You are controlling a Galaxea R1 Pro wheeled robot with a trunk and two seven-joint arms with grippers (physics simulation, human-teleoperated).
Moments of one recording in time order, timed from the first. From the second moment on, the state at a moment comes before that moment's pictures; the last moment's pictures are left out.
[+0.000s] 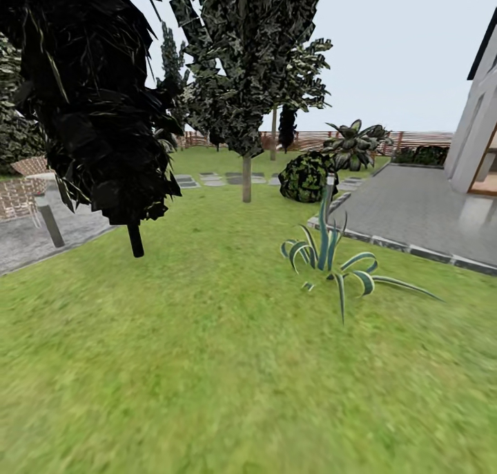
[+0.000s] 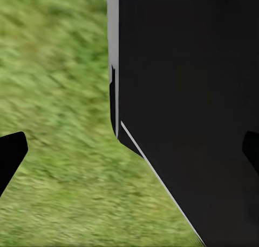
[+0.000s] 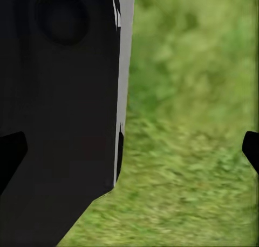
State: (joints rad) left arm 0.08 0.08 0.01 -0.01 0.01 0.01 -0.08; right arm -0.07 -0.08 0.01 0.09 0.07 0.01 0.01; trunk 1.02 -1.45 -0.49
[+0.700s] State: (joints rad) left arm 0.08 0.08 0.01 -0.01 0.01 0.01 -0.08; right arm -0.07 -0.08 0.01 0.09 0.07 0.01 0.01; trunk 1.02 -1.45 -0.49
